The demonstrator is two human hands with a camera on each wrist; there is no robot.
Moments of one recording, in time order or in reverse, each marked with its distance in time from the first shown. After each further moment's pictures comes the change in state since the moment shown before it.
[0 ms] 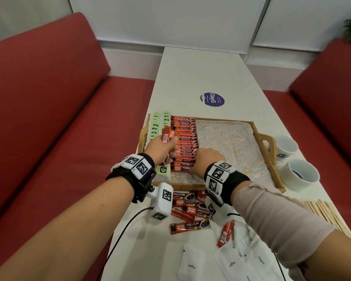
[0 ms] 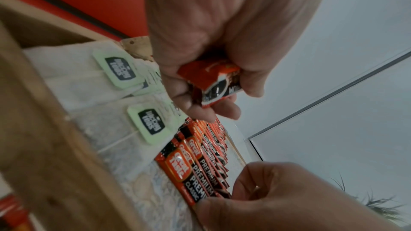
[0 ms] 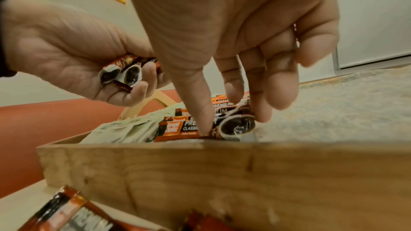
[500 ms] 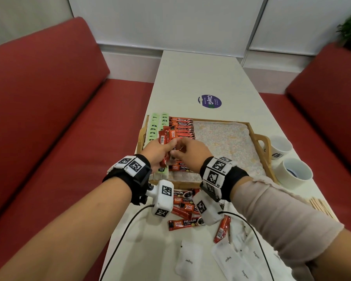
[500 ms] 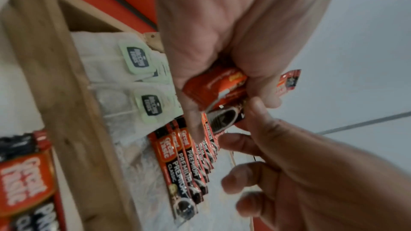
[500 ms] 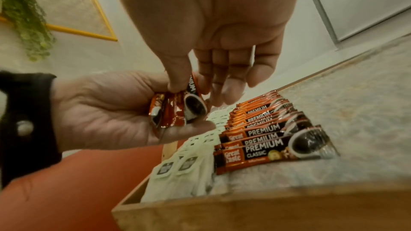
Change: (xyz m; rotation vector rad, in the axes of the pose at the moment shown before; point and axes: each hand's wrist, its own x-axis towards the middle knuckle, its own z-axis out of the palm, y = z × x) left_hand -0.016 0.002 -0.001 -0.210 -0.124 -0.071; right_hand -0.017 -0.017 -0.020 0.501 0.080 -0.223
